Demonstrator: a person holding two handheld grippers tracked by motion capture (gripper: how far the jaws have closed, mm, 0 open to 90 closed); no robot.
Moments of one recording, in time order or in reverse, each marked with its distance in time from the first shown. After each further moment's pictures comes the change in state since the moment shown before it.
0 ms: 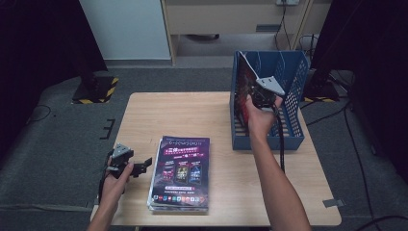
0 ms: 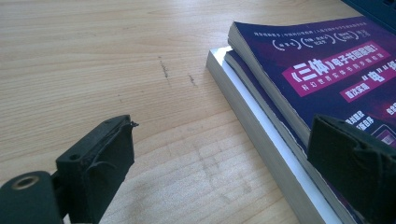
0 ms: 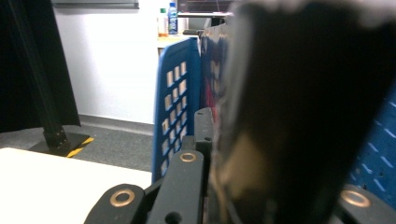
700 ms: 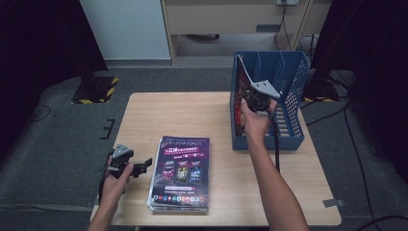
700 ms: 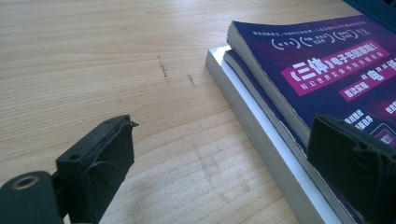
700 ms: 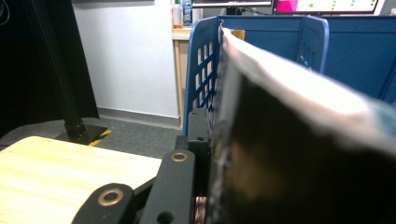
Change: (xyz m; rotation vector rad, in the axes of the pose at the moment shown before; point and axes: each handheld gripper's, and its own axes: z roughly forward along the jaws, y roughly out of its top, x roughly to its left) left arm -0.001 0.000 0.000 0.000 -0.001 0.004; right arm 0.010 -0.012 0.002 0.032 0.060 0.030
